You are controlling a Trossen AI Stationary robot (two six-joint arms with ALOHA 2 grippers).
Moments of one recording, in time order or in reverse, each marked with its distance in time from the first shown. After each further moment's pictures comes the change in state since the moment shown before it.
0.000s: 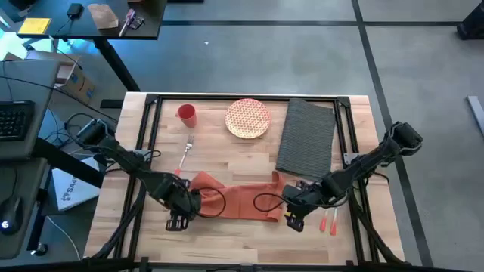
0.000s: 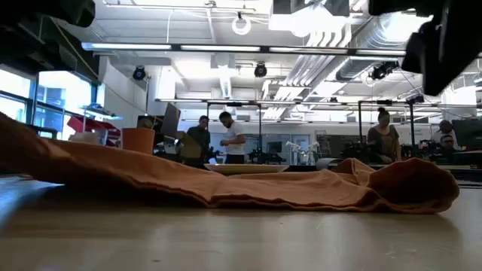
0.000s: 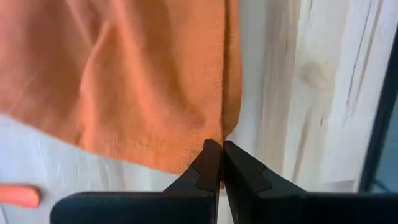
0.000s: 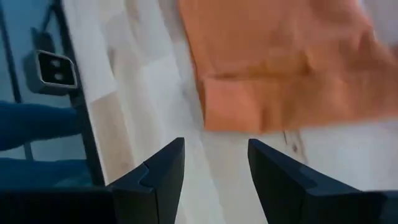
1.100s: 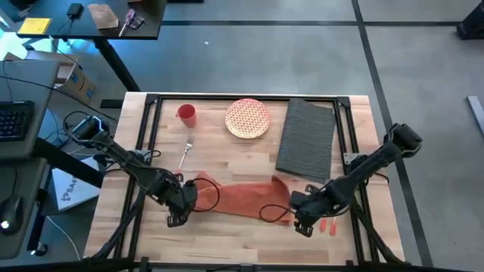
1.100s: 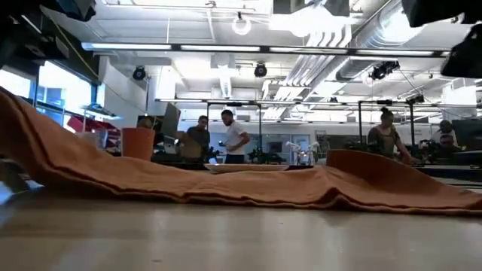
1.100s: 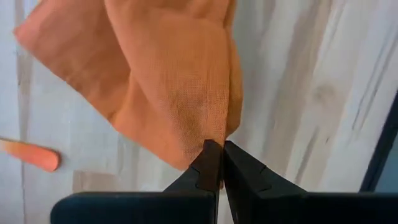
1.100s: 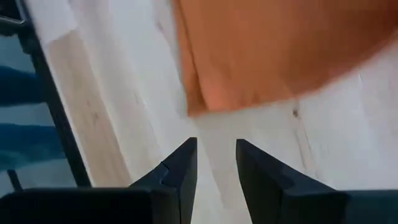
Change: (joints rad) left arm -0.024 -0.046 -0.004 -0.038 -0.072 -0.116; right arm 0.124 0.032 0.000 -0.124 -0.001 0.058
